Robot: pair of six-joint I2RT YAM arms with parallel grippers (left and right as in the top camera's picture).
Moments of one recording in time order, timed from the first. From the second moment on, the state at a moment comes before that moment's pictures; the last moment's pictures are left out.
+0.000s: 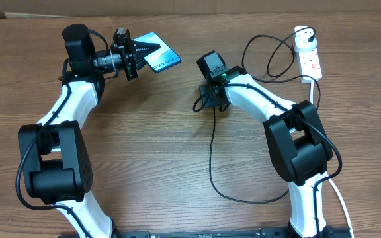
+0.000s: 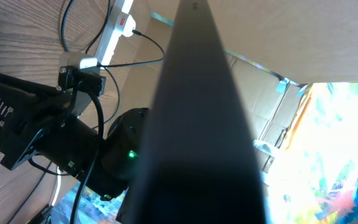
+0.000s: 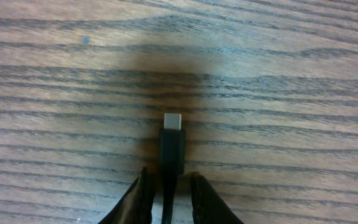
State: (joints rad) left arm 0.06 1.96 1.30 0.36 1.32 -1.67; right arm 0.49 2.19 1.58 -0.66 0.11 0.28
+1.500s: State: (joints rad) left arm 0.06 1.96 1.30 0.36 1.32 -1.67; right arm 0.49 2.18 1.58 -0.64 0.11 0.31
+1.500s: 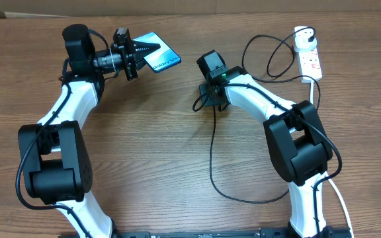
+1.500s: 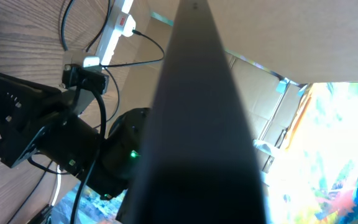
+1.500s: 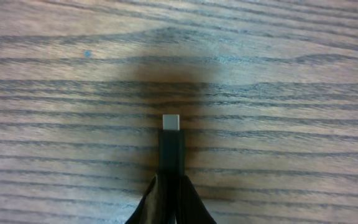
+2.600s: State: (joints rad) left arm 0.00 1.96 1.30 0.36 1.20 -1.54; right arm 0.49 1.43 1.58 -1.28 -0.32 0.23
